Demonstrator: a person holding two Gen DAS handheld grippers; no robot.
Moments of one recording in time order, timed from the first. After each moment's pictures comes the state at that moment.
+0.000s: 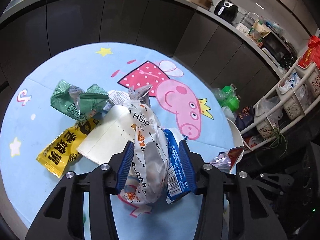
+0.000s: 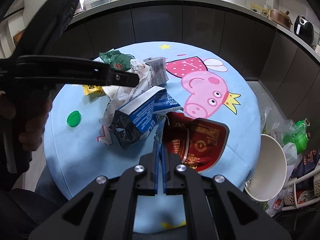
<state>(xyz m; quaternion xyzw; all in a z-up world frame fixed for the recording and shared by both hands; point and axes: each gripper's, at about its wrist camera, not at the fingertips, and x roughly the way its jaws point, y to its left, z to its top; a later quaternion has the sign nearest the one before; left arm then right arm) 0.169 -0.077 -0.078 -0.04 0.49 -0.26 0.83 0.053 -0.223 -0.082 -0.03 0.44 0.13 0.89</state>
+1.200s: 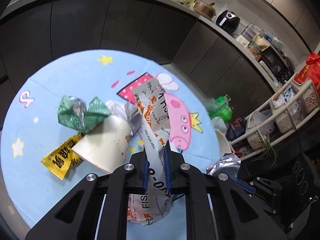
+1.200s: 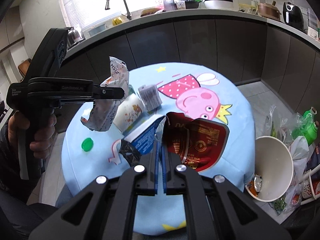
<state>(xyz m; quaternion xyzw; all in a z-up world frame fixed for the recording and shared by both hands) 0.163 -0.063 -0.035 -0.09 0.47 -0.26 0.84 0.042 -0.258 -0.047 0.06 0.39 0.14 0.91</state>
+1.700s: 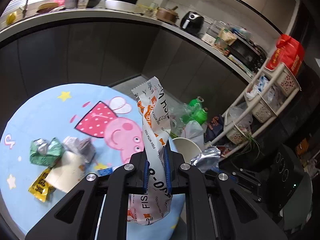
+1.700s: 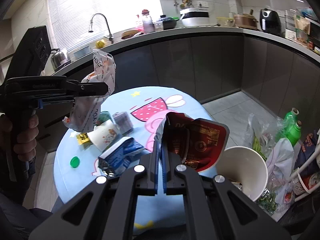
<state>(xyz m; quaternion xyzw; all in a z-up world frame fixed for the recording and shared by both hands) 0.140 -0.139 0.032 -0.04 0.41 -0.36 0.84 0.024 -0.323 -0.016 0.08 0.33 0.07 0.94</state>
